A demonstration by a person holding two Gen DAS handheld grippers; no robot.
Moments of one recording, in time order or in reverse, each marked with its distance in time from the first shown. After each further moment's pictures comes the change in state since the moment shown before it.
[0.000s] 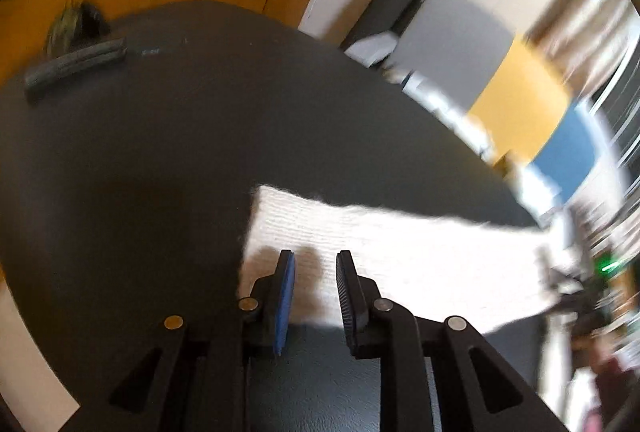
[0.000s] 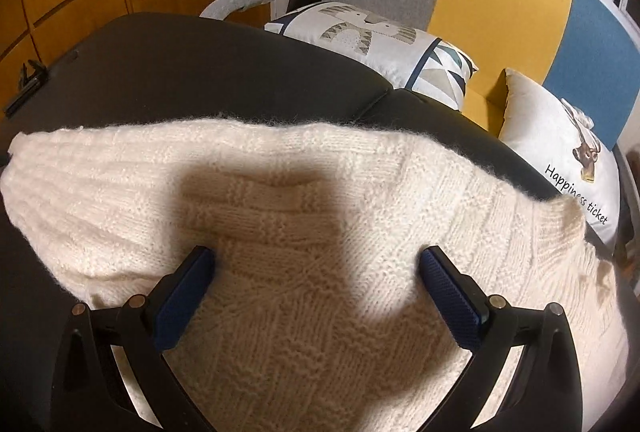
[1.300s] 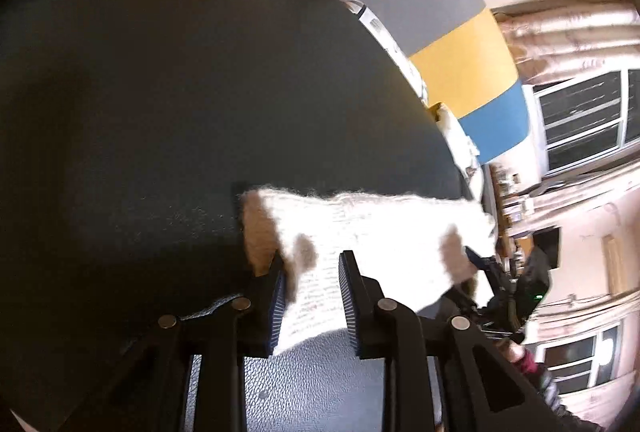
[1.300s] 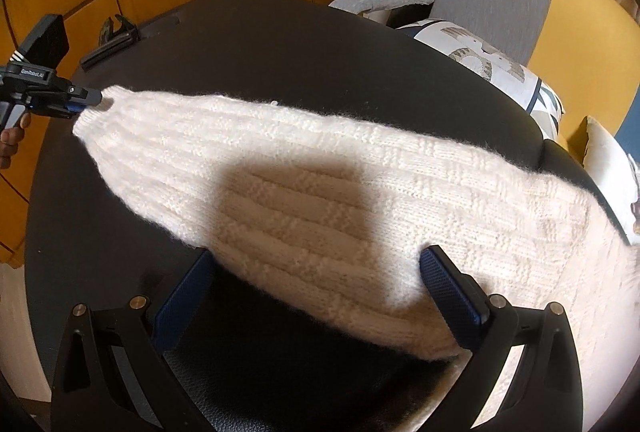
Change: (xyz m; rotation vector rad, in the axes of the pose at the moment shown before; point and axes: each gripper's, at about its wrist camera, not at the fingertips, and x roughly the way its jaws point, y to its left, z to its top) left arm 0.061 0.038 0.060 -0.029 0.376 -0.371; right arm -0.013 0.140 -0.003 -0.173 -0.003 0.190
